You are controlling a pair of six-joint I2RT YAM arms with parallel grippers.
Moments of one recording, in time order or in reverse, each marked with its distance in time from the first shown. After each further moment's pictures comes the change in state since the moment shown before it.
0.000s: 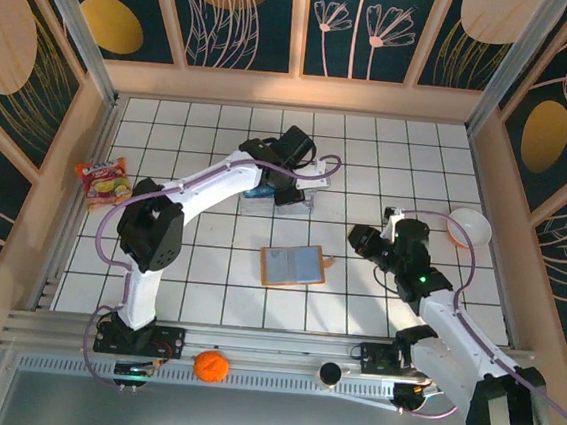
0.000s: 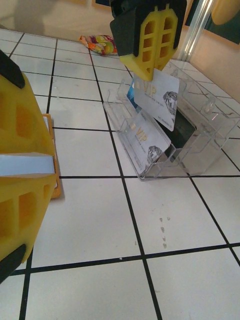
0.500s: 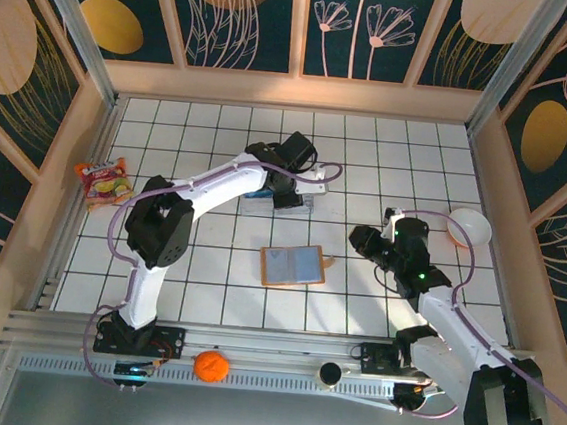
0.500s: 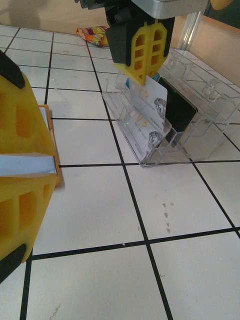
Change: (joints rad) left arm -0.001 0.053 -0.009 0.008 -0.039 0.037; right arm -0.024 0.045 0.000 0.004 -0.008 0.000
